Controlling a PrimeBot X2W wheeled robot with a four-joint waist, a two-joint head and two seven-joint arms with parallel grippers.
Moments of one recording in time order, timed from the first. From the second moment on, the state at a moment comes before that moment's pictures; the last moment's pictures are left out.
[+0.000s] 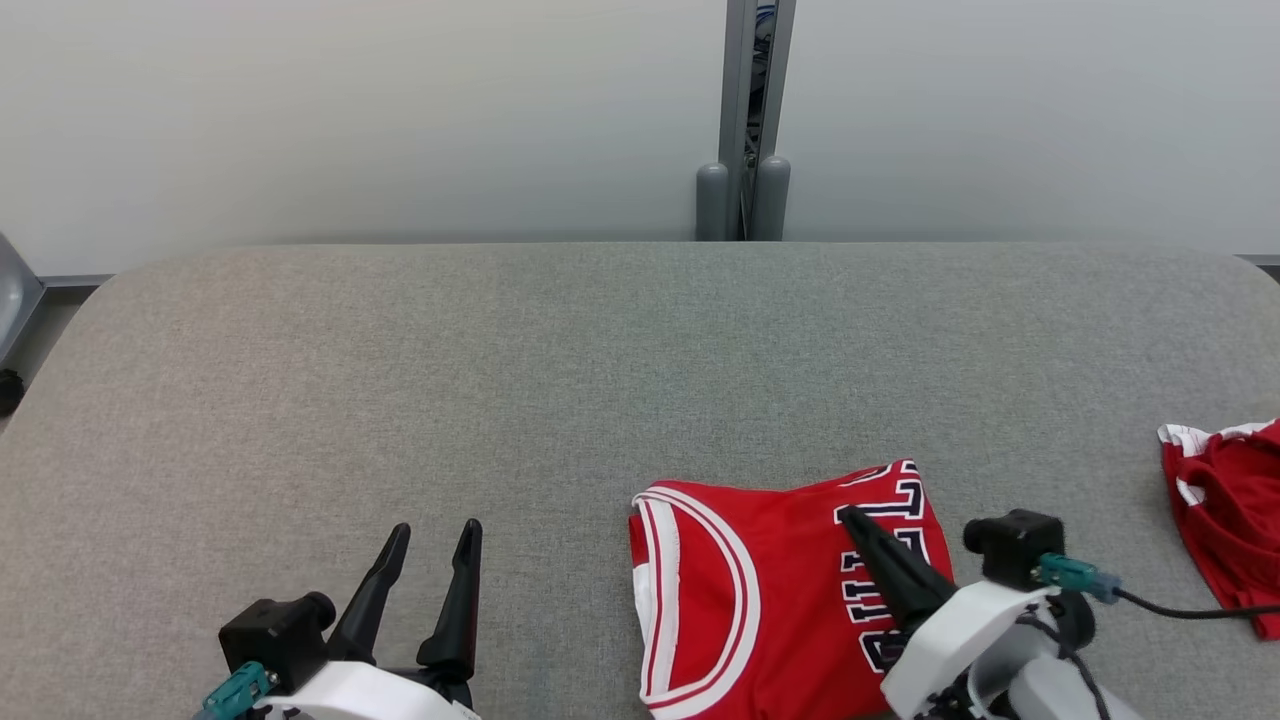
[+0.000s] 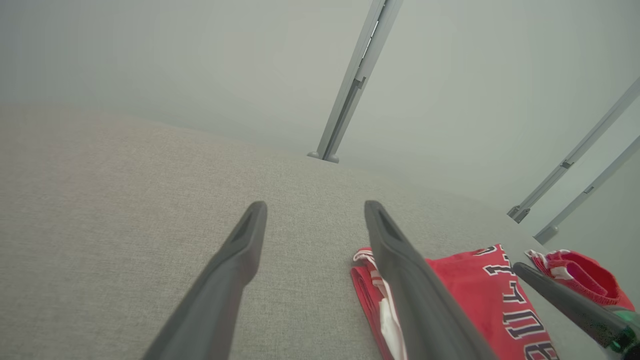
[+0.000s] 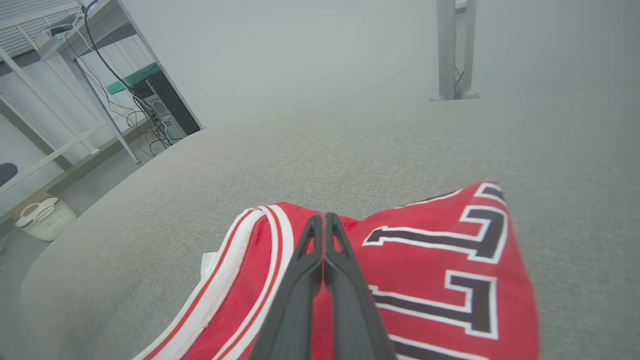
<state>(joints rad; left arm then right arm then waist) -0.03 0.35 -0.55 0.02 -0.82 0.23 -0.24 -0.32 -0.19 0.64 0.56 0.69 0.13 -0.22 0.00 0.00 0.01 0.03</state>
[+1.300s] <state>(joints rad) -0.05 0.36 -0.58 0.01 -0.82 0.24 -0.22 -0.31 -0.36 0.42 0.53 0.81 0.13 0.35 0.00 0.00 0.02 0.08</state>
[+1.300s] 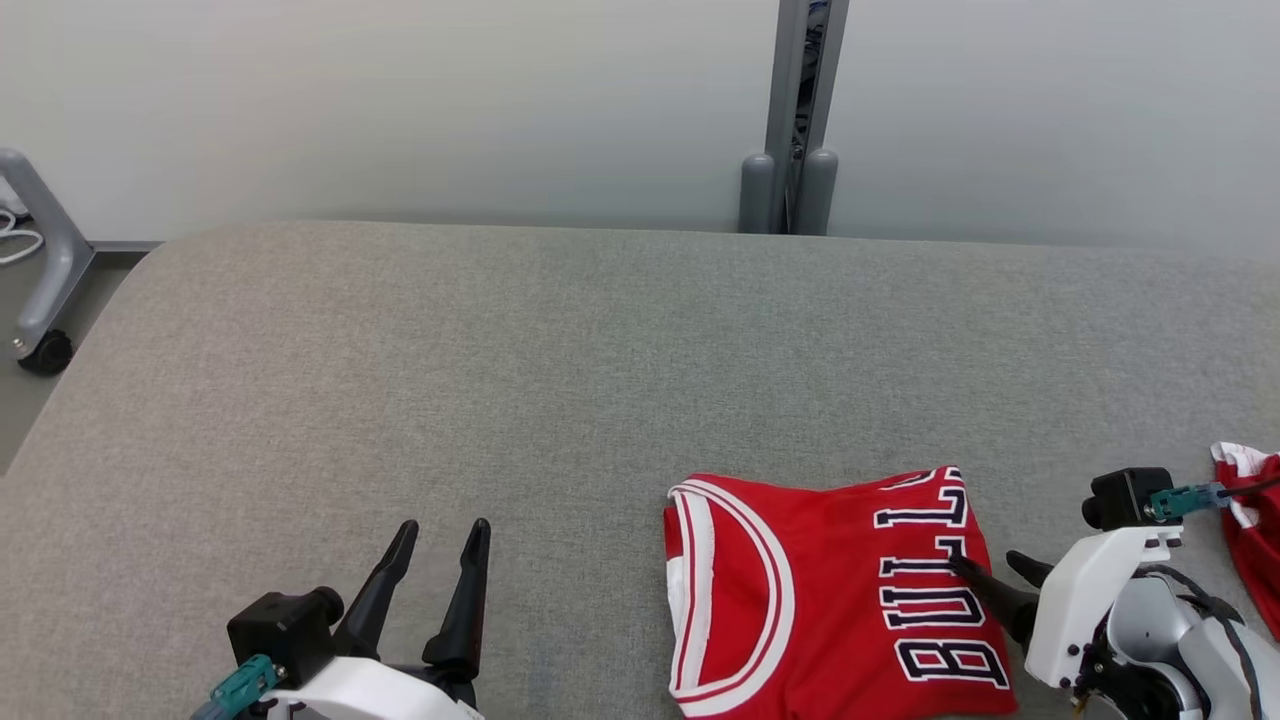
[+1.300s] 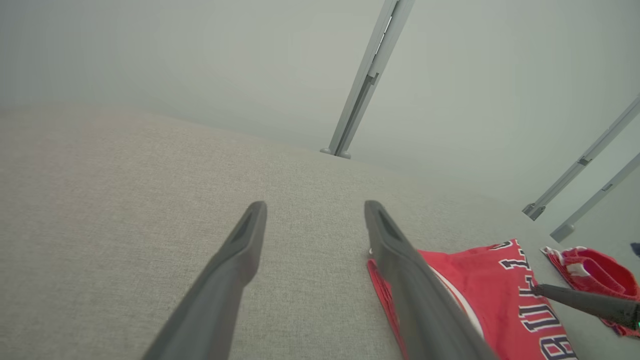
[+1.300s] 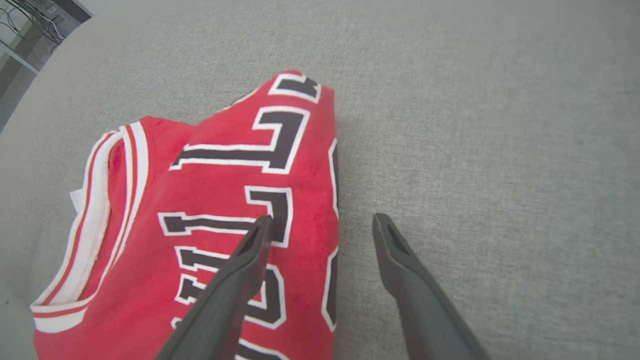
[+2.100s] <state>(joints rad) -0.06 0.36 -0.56 0.00 -0.82 0.24 -0.23 -0.43 -0.44 0.57 0.59 0.96 0.13 0.40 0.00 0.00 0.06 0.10</state>
